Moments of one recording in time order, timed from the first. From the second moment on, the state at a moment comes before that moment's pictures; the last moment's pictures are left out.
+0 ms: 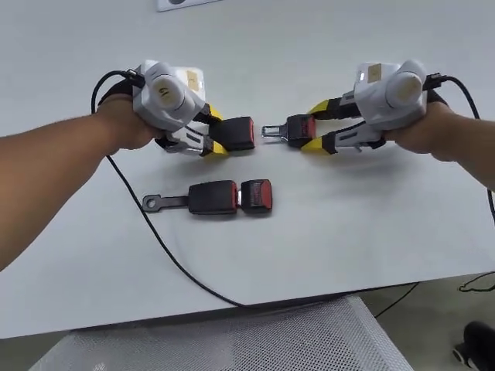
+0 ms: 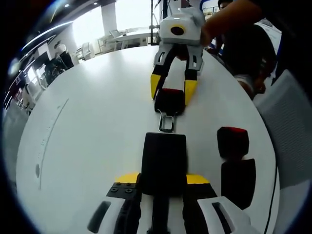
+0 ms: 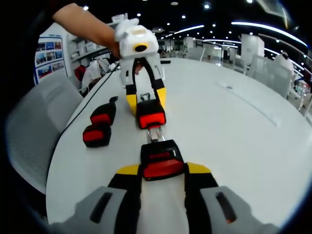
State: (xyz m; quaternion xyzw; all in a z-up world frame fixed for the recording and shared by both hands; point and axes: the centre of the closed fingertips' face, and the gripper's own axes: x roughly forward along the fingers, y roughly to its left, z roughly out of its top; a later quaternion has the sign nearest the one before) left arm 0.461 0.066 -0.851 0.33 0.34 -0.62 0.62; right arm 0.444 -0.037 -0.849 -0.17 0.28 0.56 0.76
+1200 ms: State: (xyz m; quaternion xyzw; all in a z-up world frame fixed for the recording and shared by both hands) left arm 0.460 0.072 -0.856 0.37 0.35 -0.62 0.60; right arm 0.452 0.009 -0.849 -0.18 0.33 0.54 0.75
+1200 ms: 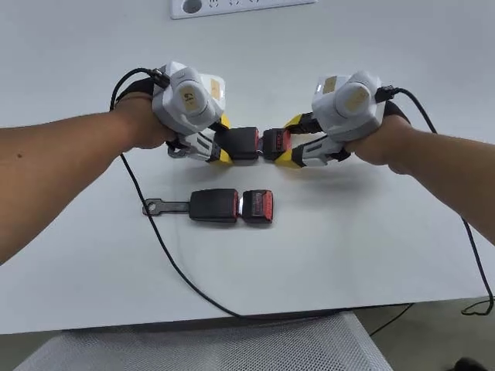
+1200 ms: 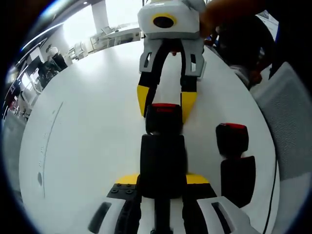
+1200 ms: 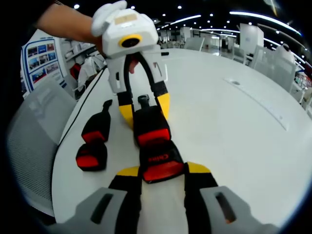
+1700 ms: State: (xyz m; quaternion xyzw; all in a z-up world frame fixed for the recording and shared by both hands) left arm 0.458 0.071 -0.858 0.37 0.35 -0.62 0.60; right arm 0.457 0.003 -0.856 -0.20 0.34 0.53 0.75
